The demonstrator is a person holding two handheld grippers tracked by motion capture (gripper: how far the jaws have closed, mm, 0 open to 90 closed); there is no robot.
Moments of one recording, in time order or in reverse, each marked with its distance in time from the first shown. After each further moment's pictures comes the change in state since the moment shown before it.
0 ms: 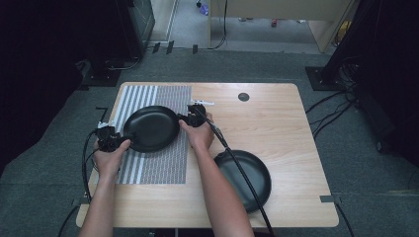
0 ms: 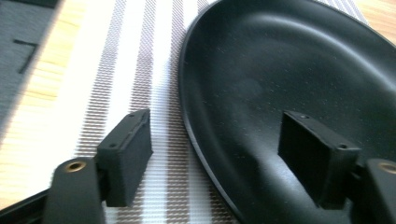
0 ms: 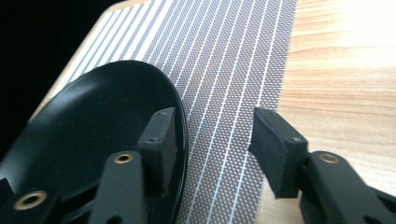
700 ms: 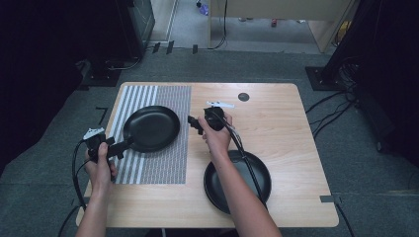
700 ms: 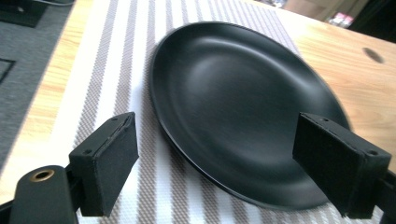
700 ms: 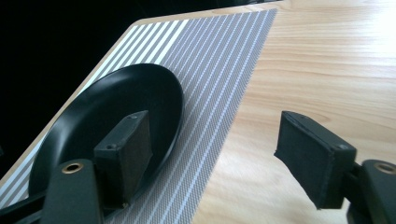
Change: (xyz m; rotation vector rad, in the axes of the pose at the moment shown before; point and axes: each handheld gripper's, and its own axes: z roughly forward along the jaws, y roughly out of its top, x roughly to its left) left arm -0.015 -0.014 -0.056 -0.090 -0.102 0.007; right arm -0.017 0.002 -0.087 -0.046 0.042 -0.115
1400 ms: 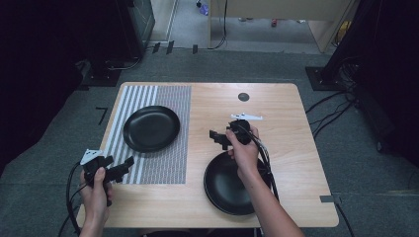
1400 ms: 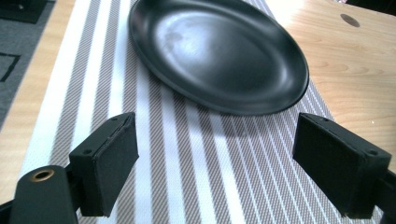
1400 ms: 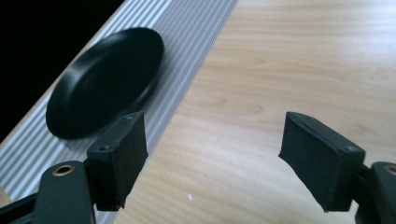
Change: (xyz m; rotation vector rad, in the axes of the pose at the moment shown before) left arm -0.021 -0.048 -0.061 0.022 0.018 0.047; right arm -0.034 -0.026 -0.085 0.065 -0.001 -0.021
